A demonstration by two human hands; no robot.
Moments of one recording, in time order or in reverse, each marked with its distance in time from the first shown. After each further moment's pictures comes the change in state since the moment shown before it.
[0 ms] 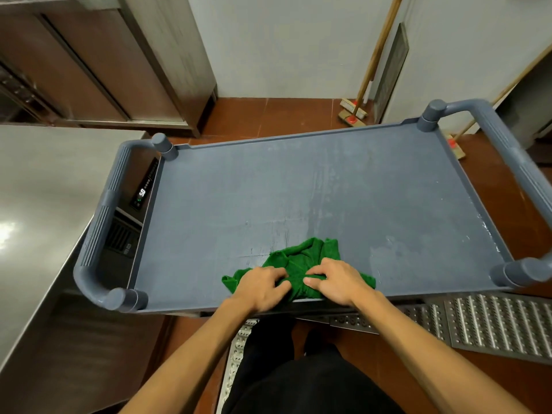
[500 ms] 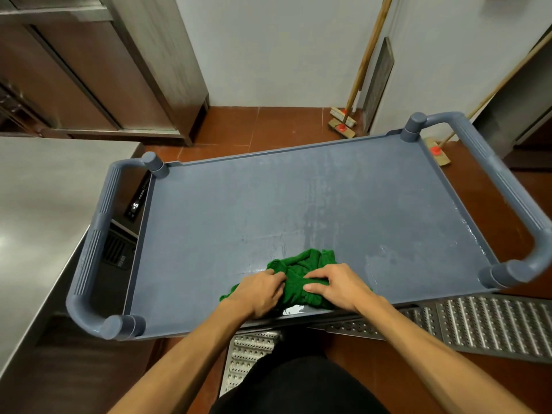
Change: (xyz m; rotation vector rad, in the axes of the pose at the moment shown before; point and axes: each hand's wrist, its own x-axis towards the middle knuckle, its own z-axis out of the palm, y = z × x) left_hand 0.003 -0.002 -0.017 0.137 -0.093 0.115; right_hand -0.011 0.004 -0.011 0.139 0.063 0.009
